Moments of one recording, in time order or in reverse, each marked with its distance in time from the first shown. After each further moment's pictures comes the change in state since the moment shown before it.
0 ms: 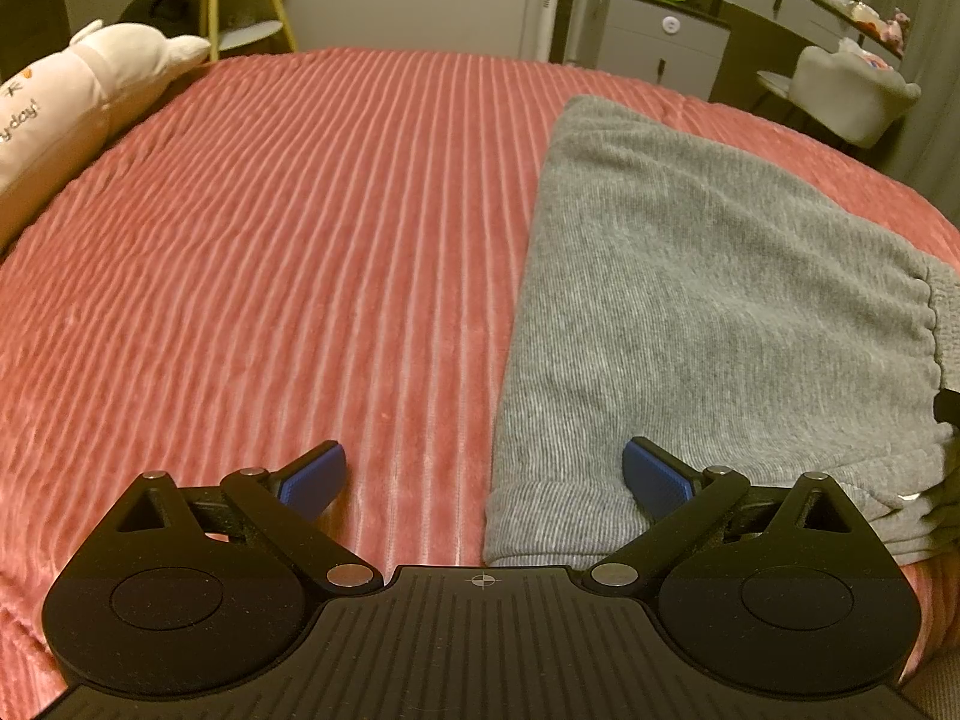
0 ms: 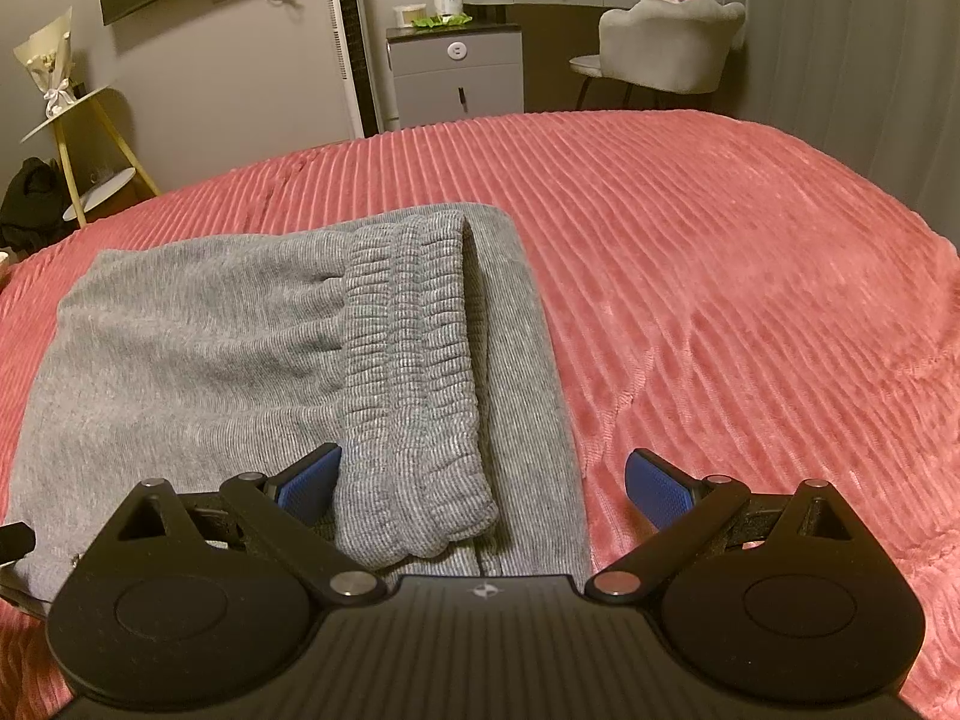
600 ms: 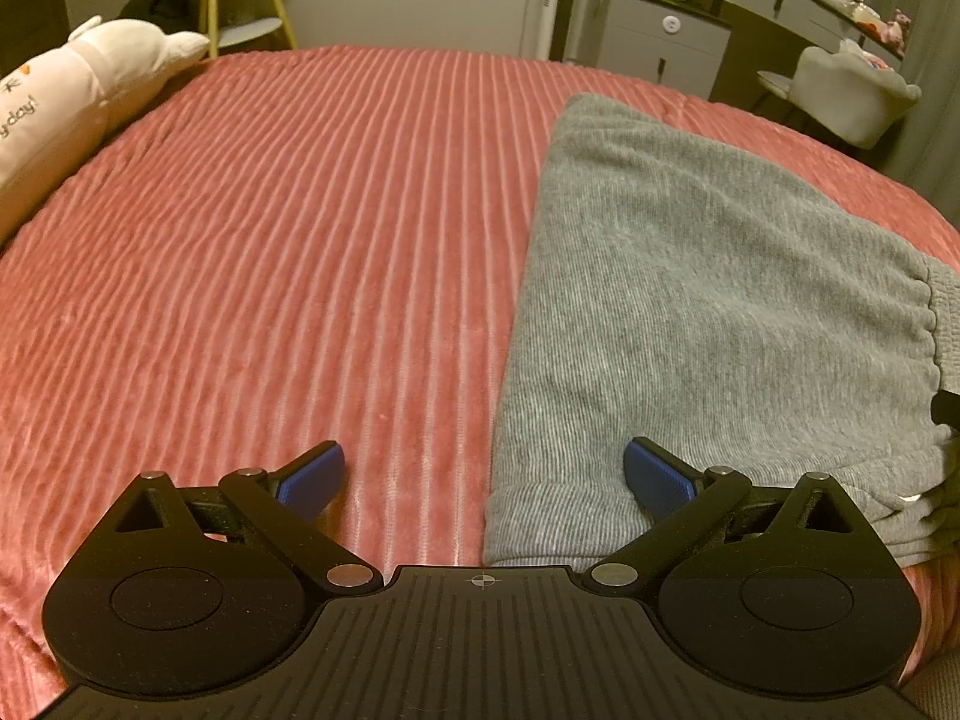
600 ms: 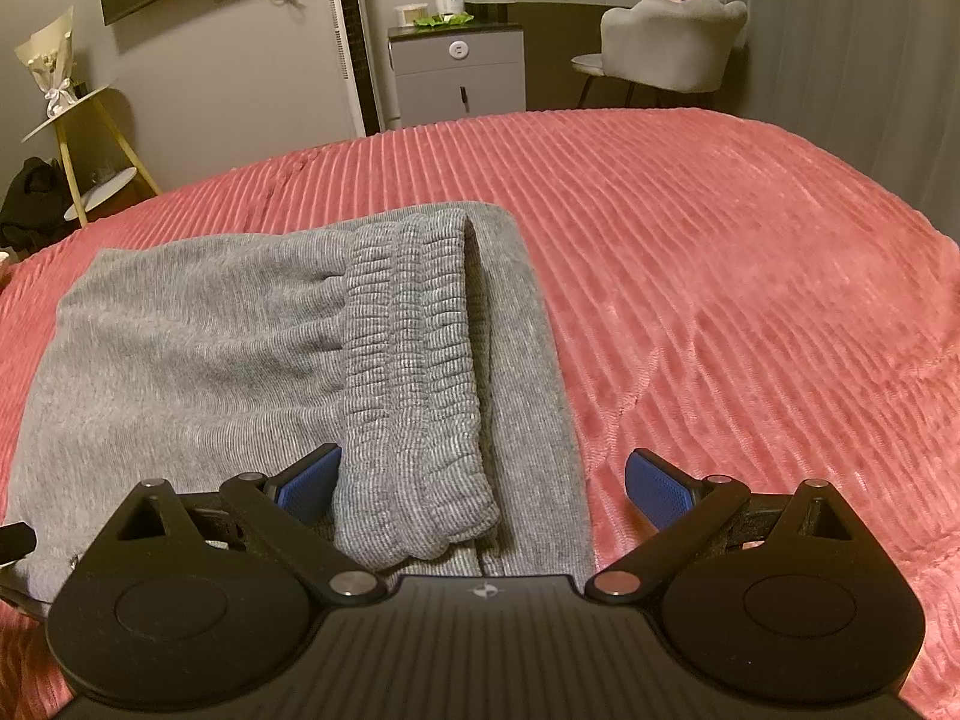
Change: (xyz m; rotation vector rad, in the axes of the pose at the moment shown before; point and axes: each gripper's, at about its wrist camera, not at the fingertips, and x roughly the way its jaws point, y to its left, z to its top) left arm 0.001 0.000 0.000 -0.002 0.001 0.001; right arm 0.003 -0.001 0.002 0.003 0.004 0.001
